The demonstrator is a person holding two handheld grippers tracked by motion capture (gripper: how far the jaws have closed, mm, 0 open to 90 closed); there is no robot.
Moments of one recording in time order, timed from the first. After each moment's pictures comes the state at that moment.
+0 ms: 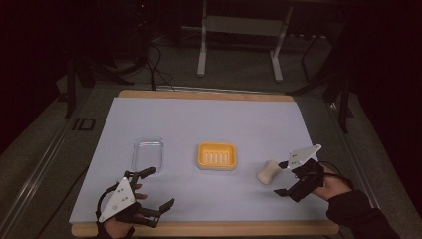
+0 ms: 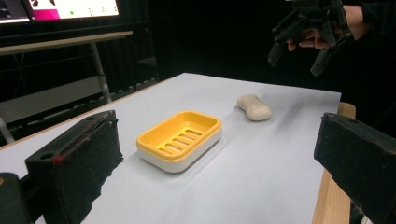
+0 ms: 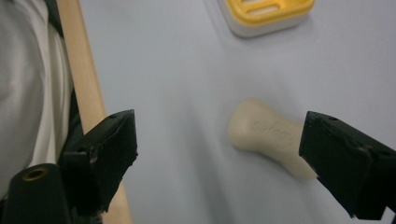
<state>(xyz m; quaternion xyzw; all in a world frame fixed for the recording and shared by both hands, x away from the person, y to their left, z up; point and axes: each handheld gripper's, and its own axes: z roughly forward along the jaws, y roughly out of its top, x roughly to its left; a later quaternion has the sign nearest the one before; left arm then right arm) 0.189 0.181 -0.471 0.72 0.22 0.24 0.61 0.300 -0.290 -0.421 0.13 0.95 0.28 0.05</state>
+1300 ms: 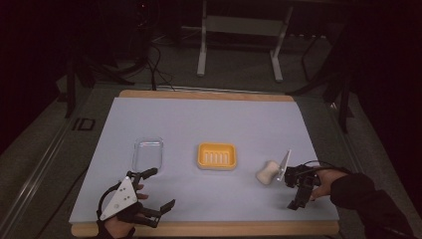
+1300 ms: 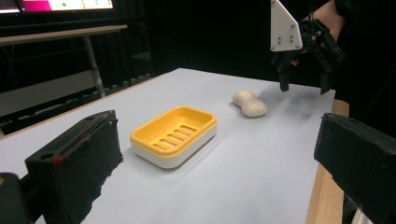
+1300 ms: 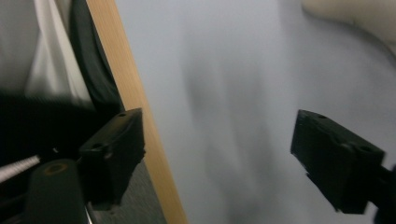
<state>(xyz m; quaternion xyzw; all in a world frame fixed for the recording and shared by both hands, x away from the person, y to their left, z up) 0.192 0.179 -0.473 0.73 0.22 0.23 0.61 0.320 -0.286 -0.462 0.10 0.99 0.02 -0.09</state>
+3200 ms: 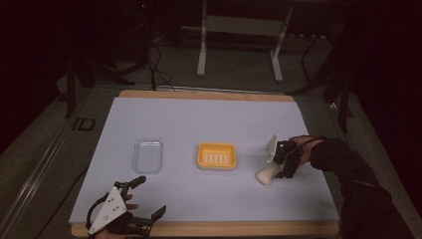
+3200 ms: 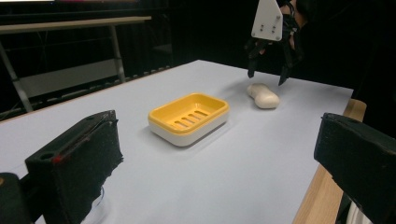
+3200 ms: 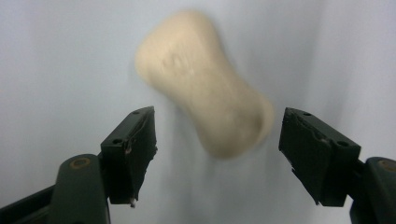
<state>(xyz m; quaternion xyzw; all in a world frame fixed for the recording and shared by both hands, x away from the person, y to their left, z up) 0.165 0.194 -0.477 0.71 0.27 0.25 0.59 0.387 -0.257 -0.458 -0.07 1.00 0.05 0.03</state>
